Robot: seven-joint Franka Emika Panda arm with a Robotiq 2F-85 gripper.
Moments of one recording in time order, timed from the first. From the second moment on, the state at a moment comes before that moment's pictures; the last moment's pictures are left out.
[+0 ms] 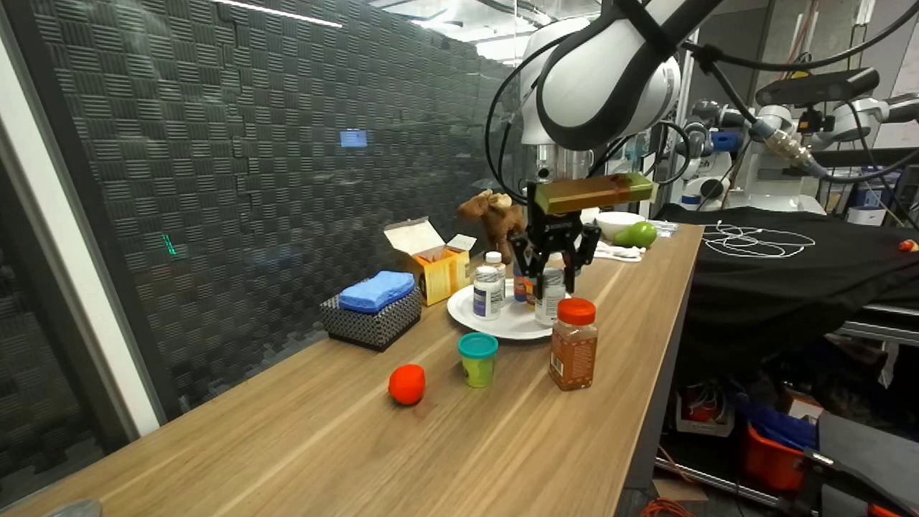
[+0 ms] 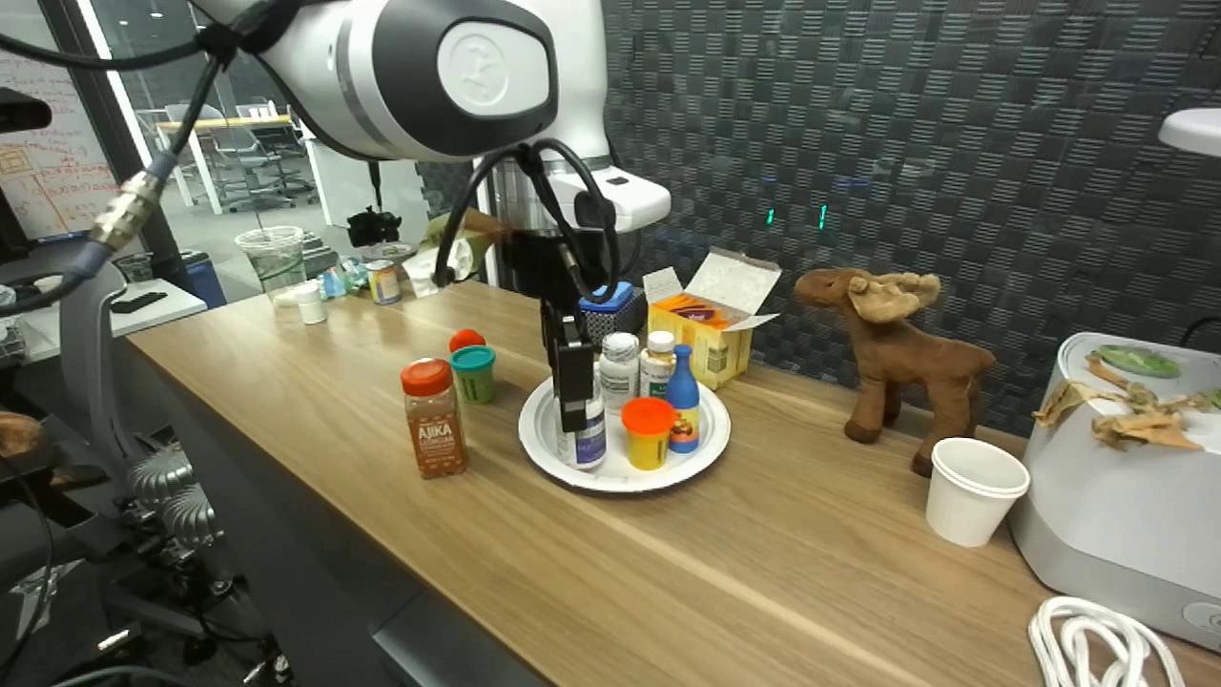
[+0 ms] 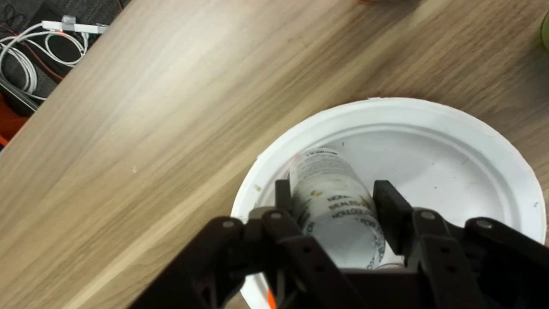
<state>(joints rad) -0.02 0.19 -0.05 -2.14 -0.09 2.33 0.57</state>
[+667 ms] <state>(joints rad) -0.02 0.23 -0.08 -2.13 -0.09 2.39 0.61</state>
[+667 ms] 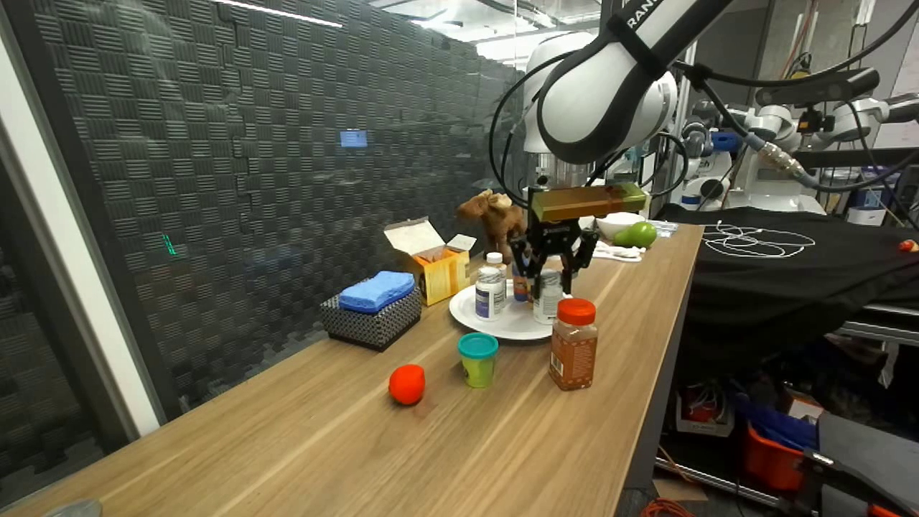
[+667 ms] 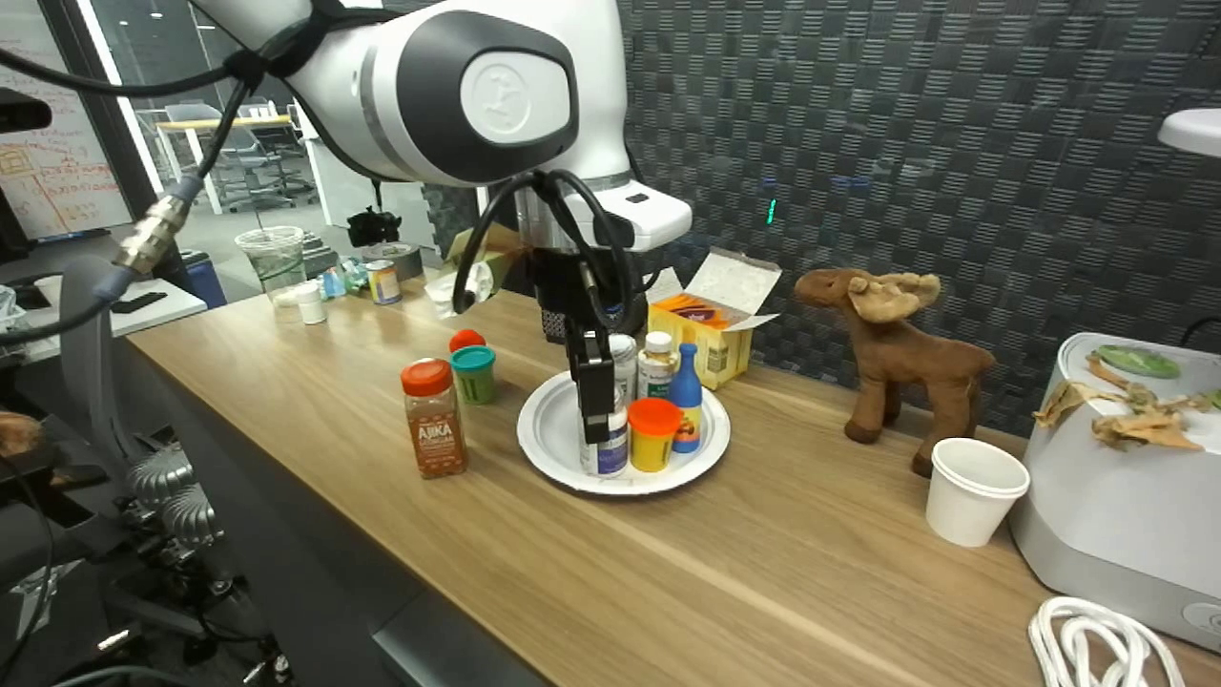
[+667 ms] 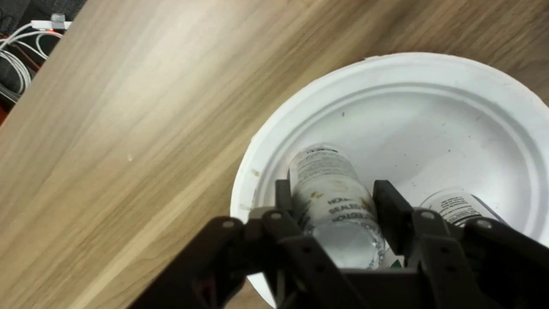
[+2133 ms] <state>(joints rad) 0.03 -0.03 0.01 -2.28 -0.07 2.33 0.59</state>
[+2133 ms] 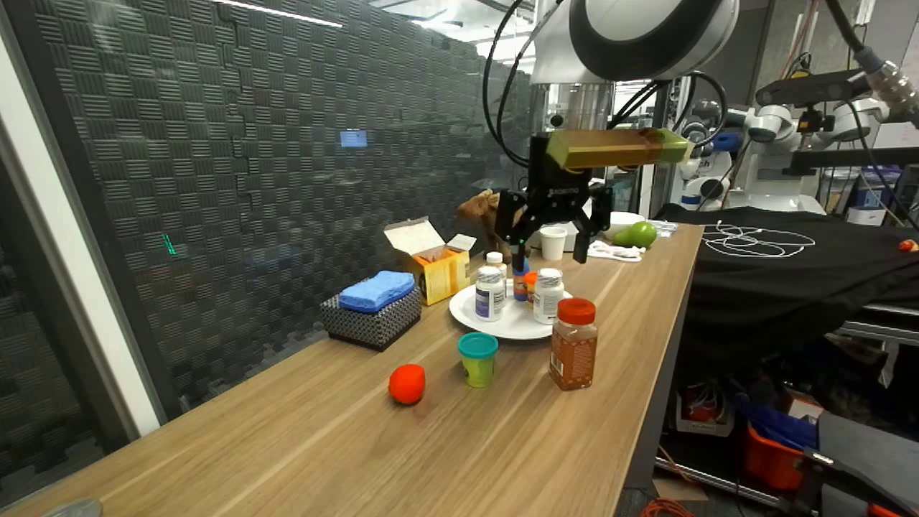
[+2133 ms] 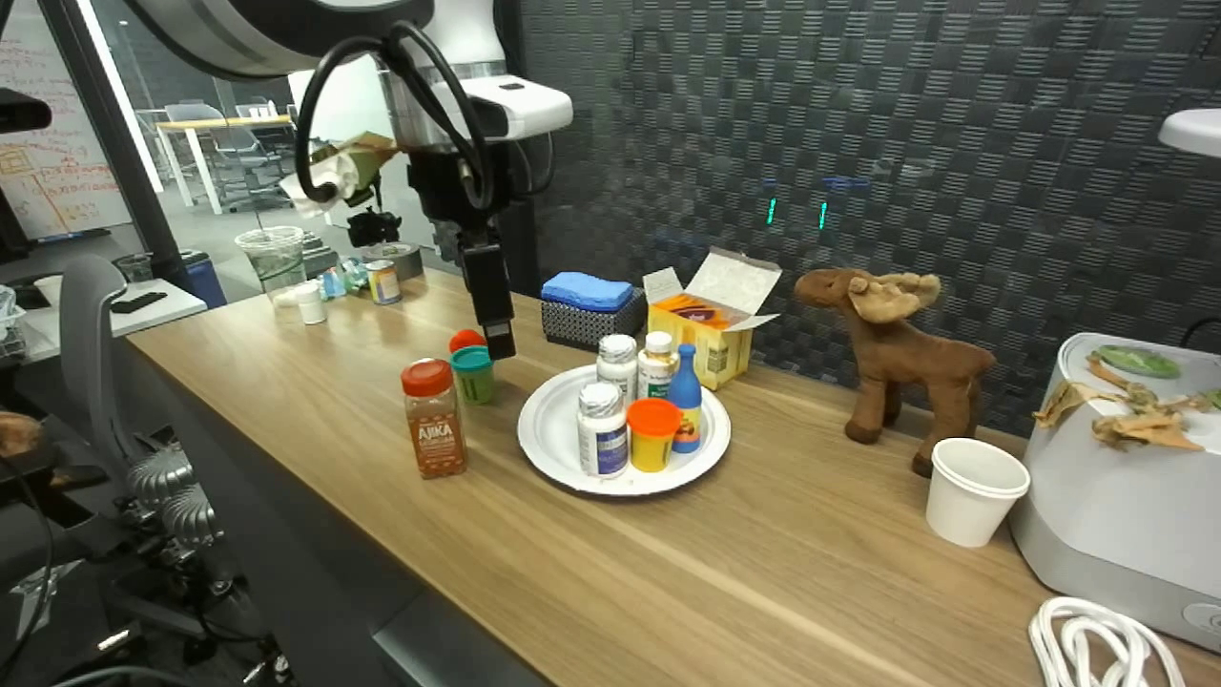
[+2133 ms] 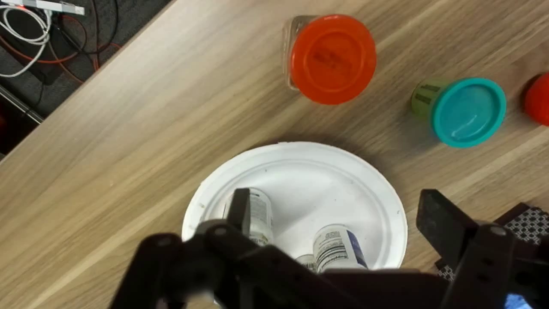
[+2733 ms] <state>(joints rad) 0.03 -0.03 0.04 -2.32 -0.01 2.30 0.55</state>
